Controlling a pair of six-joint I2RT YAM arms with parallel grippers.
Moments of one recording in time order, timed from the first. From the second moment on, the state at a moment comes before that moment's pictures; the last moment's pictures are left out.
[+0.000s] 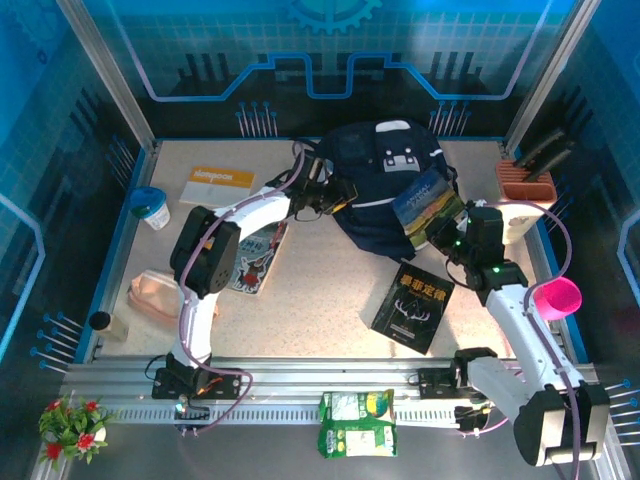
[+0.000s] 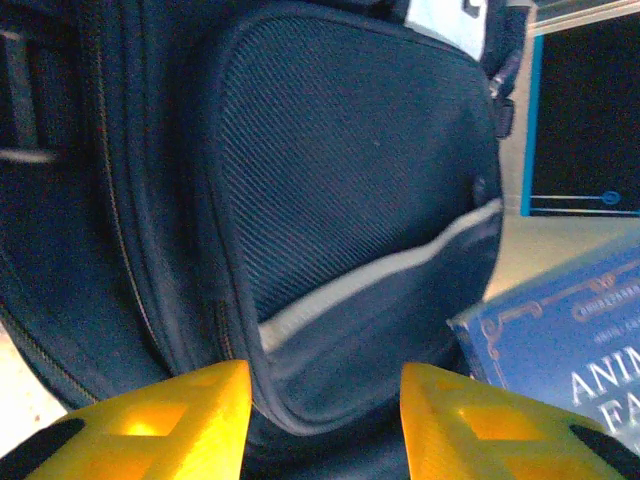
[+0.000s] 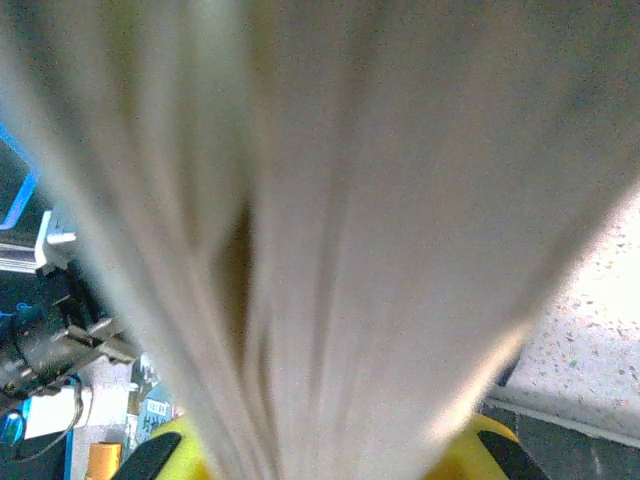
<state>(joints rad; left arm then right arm) -0.47 2.16 1.64 -0.22 0.41 -0.93 0.06 0.94 0.68 -0.33 -0.21 0.80</state>
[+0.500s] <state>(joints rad) -0.47 2.30 1.81 -0.35 0.39 -0.90 0.05 0.97 0.68 -0.36 -0.28 0.80</state>
